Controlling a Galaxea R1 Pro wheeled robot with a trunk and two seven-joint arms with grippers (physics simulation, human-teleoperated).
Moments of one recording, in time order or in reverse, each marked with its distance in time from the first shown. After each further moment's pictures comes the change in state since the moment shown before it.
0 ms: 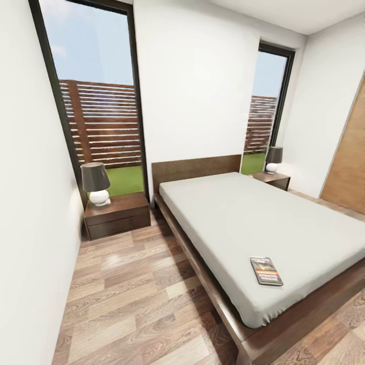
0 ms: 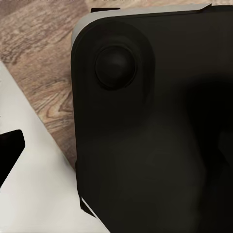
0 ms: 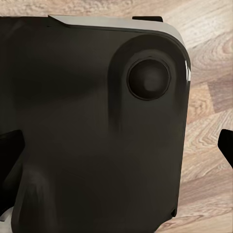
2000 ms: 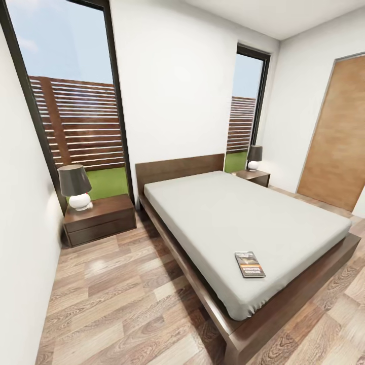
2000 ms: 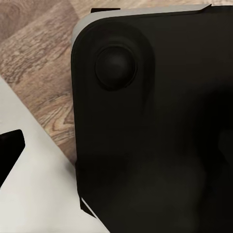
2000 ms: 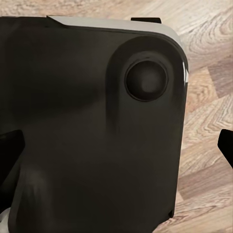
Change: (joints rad) left arm 0.000 0.000 0.000 0.000 0.000 -0.001 0.000; right arm 0.000 -0.003 0.001 -0.001 0.007 0.000 0.000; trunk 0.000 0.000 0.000
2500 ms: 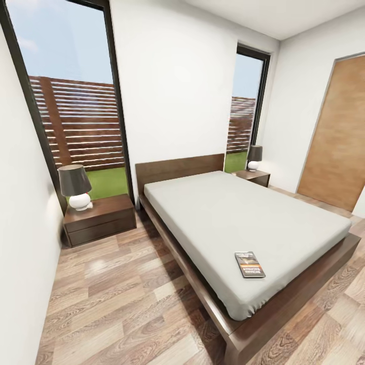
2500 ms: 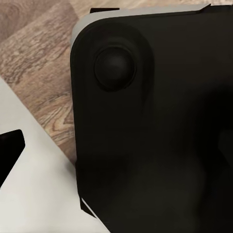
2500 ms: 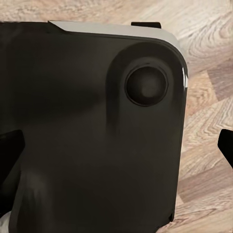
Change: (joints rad) left arm -0.004 -0.001 -0.004 -0.001 -0.001 0.008 0.000; right arm 0.000 0.000 0.000 -0.009 0.000 0.000 0.000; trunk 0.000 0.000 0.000
